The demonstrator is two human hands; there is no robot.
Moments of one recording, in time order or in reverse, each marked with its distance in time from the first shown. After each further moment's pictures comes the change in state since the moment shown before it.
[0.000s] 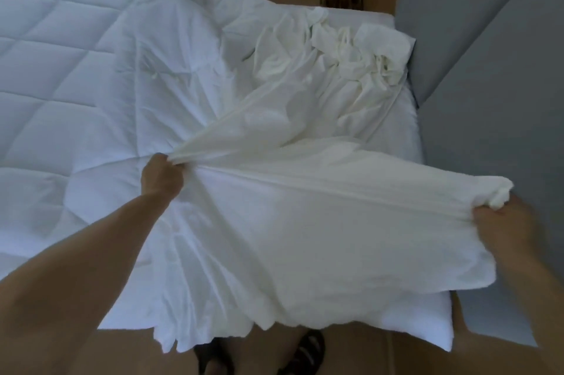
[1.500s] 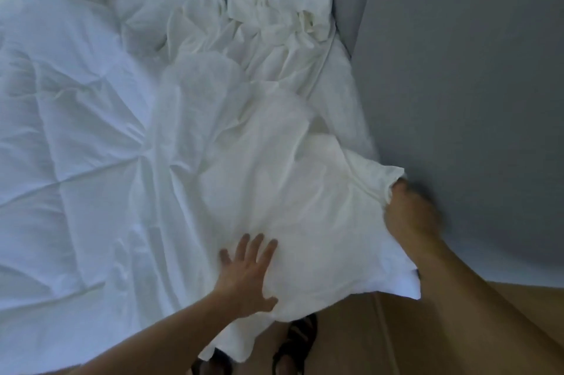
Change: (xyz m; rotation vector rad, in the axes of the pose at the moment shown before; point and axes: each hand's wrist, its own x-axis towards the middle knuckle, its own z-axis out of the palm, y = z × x) left_hand -0.257 0.018 0.187 0.874 -0.789 0.801; right_hand 0.028 0.126 0.069 -0.621 -0.165 -0.120
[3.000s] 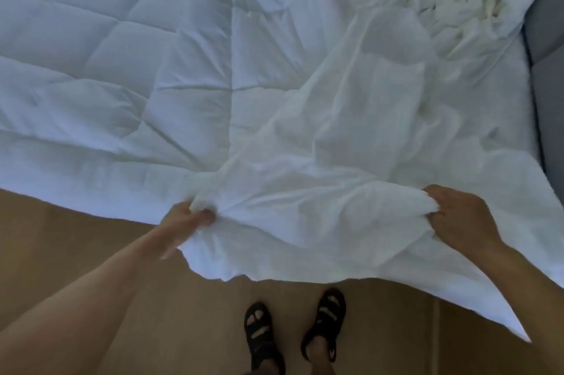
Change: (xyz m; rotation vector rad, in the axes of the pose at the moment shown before) left_hand -0.186 -0.300 0.099 -1.403 0.283 -0.685; right_hand -0.119 -0.174 0.042 0.147 0.075 -0.735
